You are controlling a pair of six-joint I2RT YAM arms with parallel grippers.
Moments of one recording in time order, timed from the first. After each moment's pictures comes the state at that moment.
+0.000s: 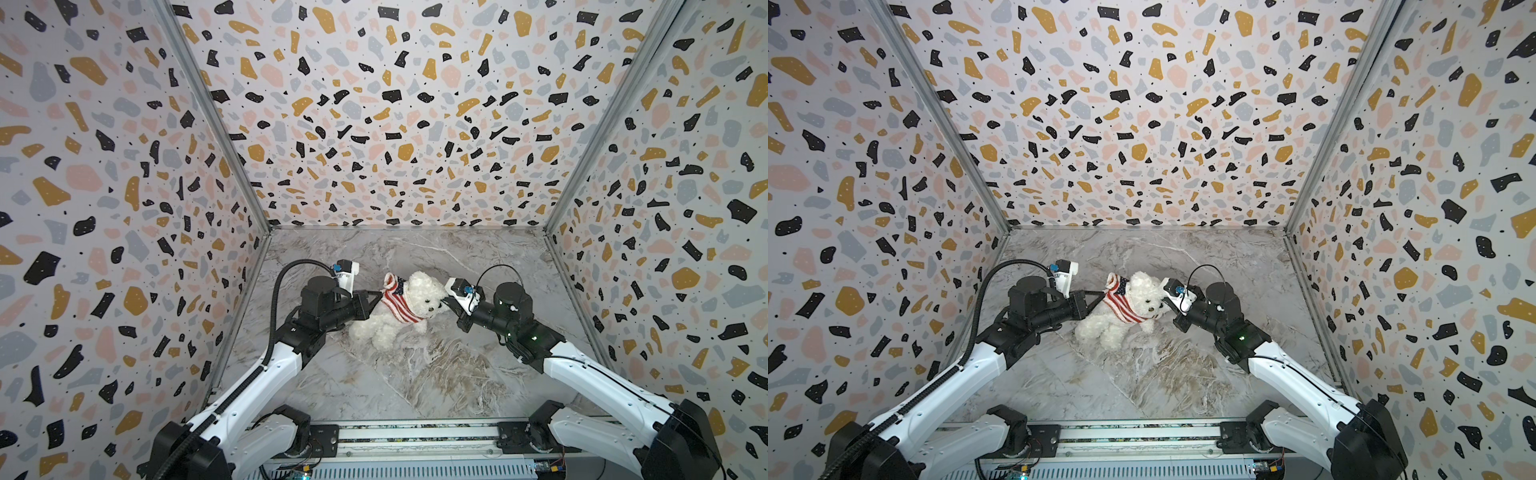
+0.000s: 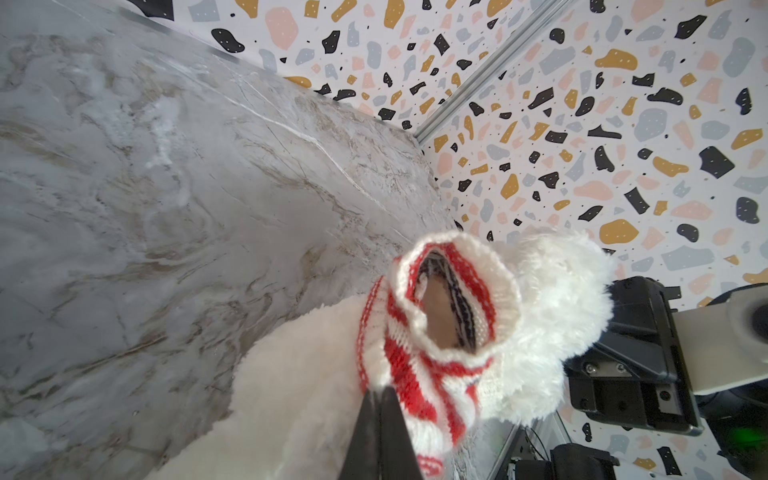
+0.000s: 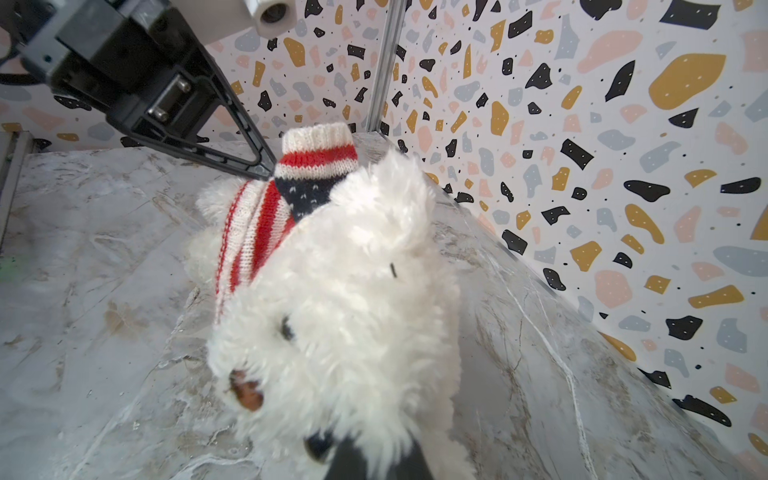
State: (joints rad) left arm -0.39 1.03 0.69 -0.05 0.47 -0.60; right arm 0.61 1.04 0.66 0.12 -0.31 -0.33
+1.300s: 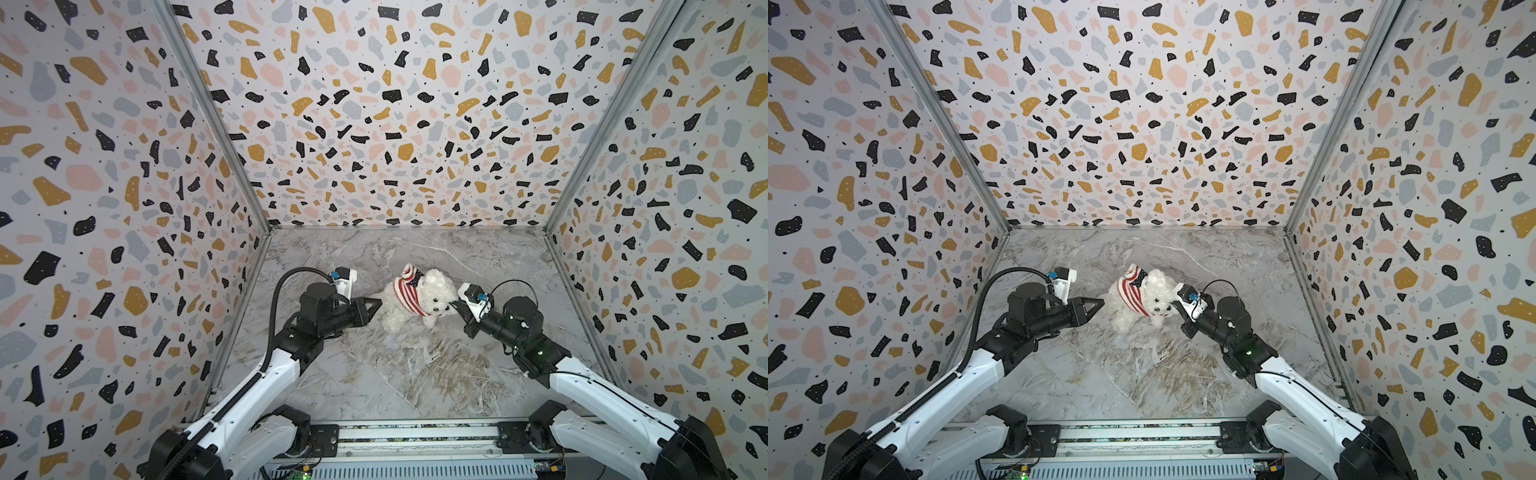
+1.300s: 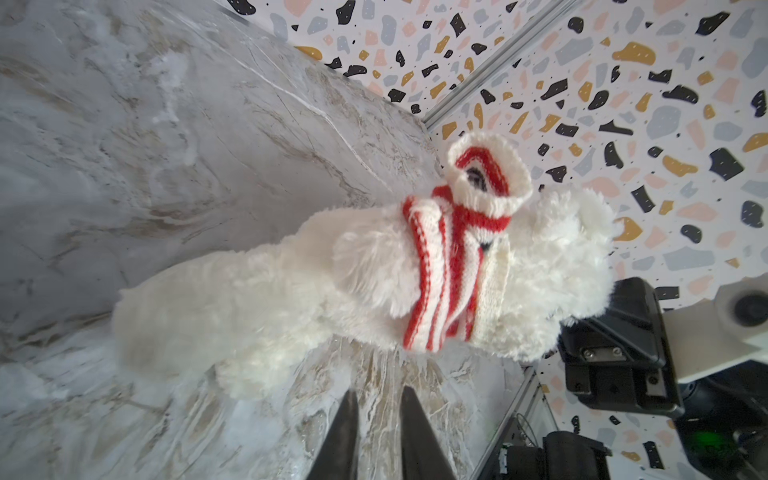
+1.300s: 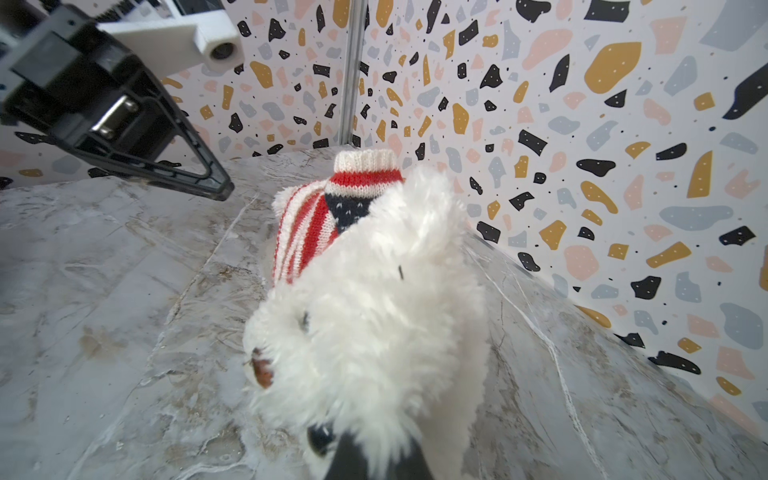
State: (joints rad) left arm -0.39 1.00 0.64 -0.05 0.49 -0.65; right arm 0.61 0.93 0.51 0.25 -0.29 -0.25
